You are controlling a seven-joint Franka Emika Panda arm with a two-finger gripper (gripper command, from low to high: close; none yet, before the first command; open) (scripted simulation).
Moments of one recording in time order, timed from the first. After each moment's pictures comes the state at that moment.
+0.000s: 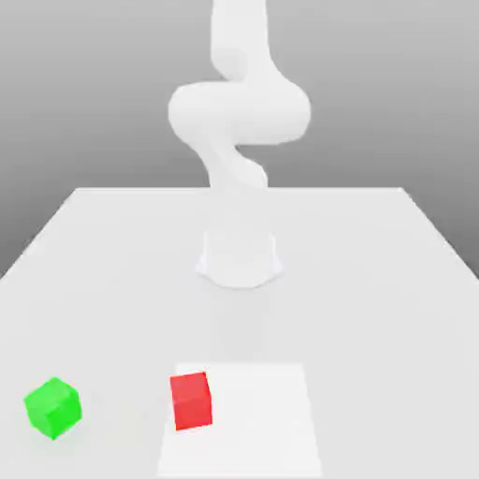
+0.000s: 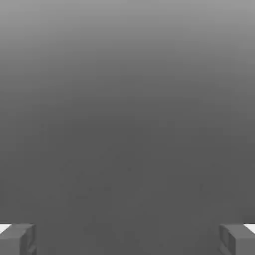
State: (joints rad) arm 0.00 -0.71 -0.02 -2.34 -0.01 2.35 0.76
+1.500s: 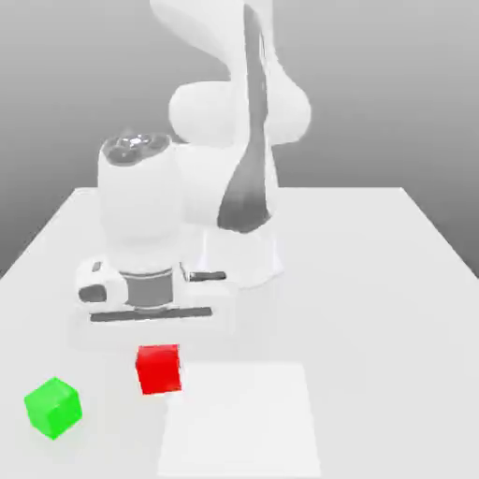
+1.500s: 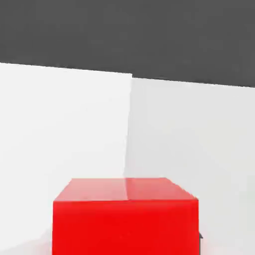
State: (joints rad) arm -0.17 0.09 -0.21 -2.59 0.05 2.68 0.53
